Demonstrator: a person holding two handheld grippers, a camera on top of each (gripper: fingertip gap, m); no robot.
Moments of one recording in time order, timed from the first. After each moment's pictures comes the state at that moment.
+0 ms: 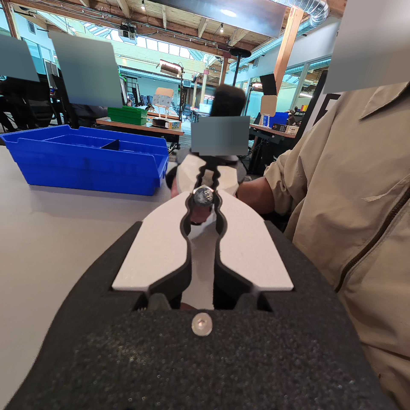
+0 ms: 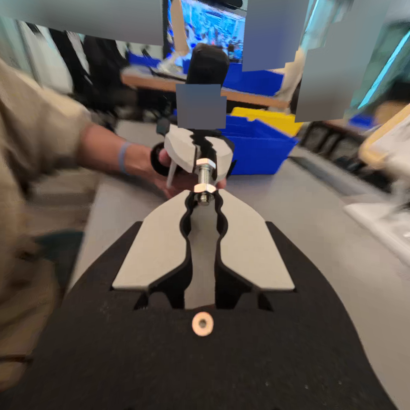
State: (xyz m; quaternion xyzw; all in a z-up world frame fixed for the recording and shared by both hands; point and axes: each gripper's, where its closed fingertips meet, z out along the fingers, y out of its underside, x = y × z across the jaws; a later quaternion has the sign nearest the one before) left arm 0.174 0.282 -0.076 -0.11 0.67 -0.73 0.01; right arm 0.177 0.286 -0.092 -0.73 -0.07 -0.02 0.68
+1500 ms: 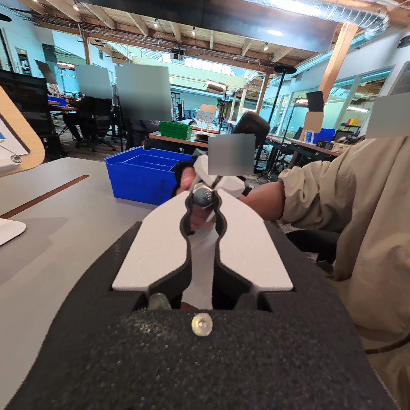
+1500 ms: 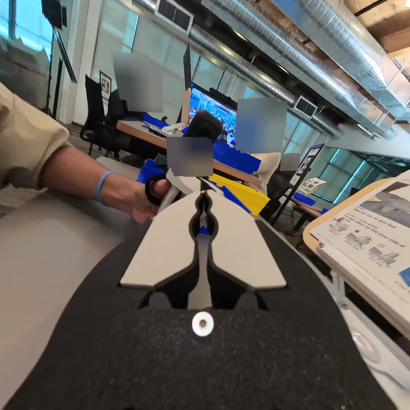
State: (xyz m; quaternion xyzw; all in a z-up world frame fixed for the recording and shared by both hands) left arm 0.271 0.318 -0.044 -0.18 0.65 -0.74 0.08; right arm 0.266 0.324 -0.035 -0.60 -0.18 -0.09 0.77
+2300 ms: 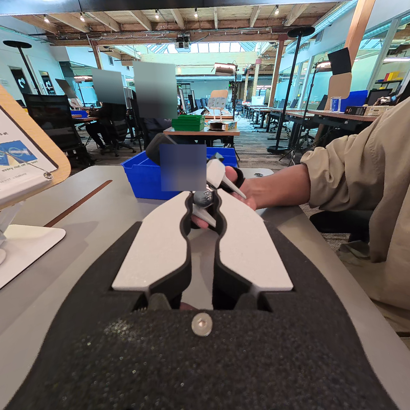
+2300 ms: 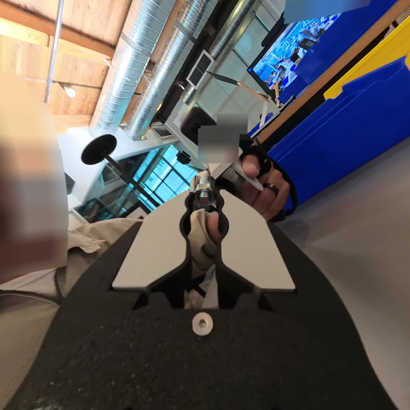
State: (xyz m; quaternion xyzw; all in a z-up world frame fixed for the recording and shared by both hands) left arm 0.270 0.324 -0.046 -0.14 0.68 -0.70 0.15; right arm 0.267 0.326 -0.051 -0.57 0.10 0.50 0.64
